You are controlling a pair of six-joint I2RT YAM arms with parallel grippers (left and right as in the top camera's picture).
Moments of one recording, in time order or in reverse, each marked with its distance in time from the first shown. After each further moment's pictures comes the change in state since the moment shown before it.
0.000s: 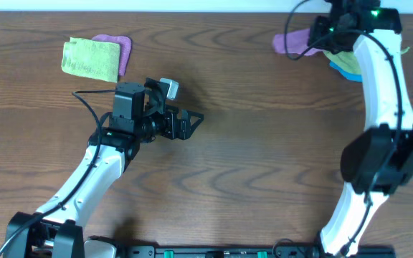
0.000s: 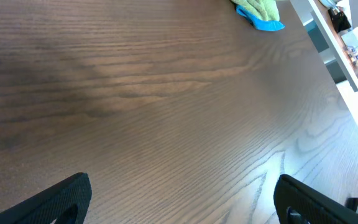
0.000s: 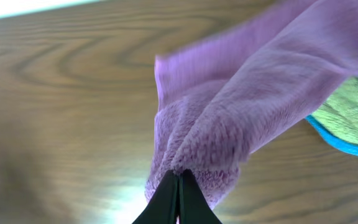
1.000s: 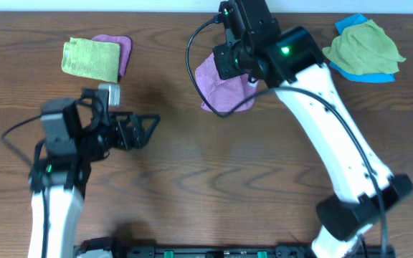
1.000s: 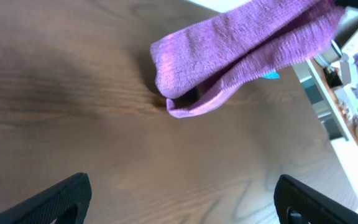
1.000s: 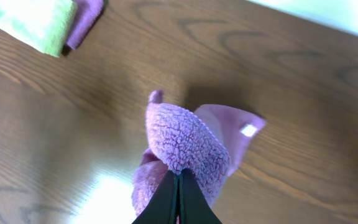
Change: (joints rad) left arm 0.343 -0.465 0.005 -0.452 0.129 0.091; right arm 0.548 -0.228 0.007 -0.144 0.225 0.040
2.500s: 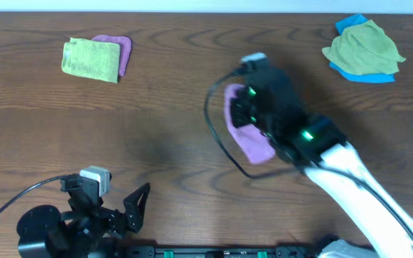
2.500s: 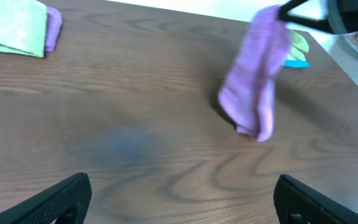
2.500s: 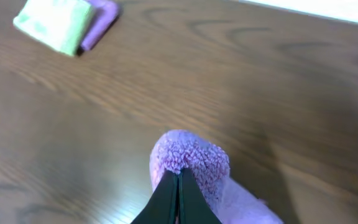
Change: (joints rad) left arm 0.000 -0.675 0.028 -0.551 -0.227 0.090; right arm 0.057 -0.426 -0.814 0.571 -0.008 0.069
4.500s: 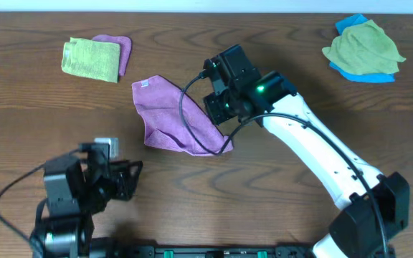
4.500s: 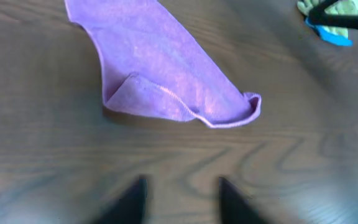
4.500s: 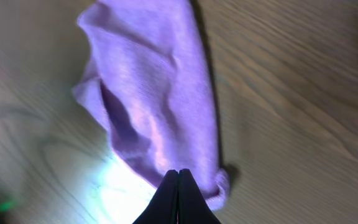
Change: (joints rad) left arm 0.000 0.317 -0.217 0.270 0.004 -0.046; right arm -0.020 0.332 0.254 -0.293 -0.207 -0.100
